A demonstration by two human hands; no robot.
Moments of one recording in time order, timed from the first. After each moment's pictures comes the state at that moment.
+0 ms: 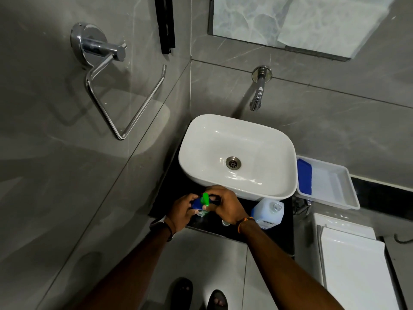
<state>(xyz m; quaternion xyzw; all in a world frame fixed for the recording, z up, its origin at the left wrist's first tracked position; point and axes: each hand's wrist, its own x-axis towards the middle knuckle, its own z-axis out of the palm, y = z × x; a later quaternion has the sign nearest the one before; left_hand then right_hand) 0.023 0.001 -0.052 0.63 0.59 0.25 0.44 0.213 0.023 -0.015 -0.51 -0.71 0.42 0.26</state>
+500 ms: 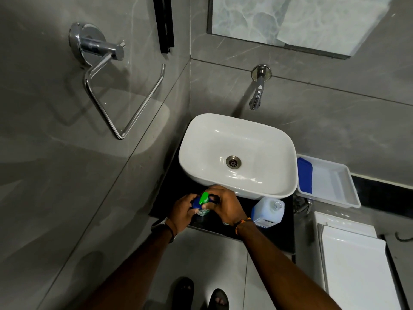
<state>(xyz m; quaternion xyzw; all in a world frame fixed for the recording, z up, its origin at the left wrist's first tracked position) 0.026 -0.003 -0.049 0.64 0.59 0.27 0.42 0.209 0.019 -0.014 -0.50 -0.71 0.40 0.28</state>
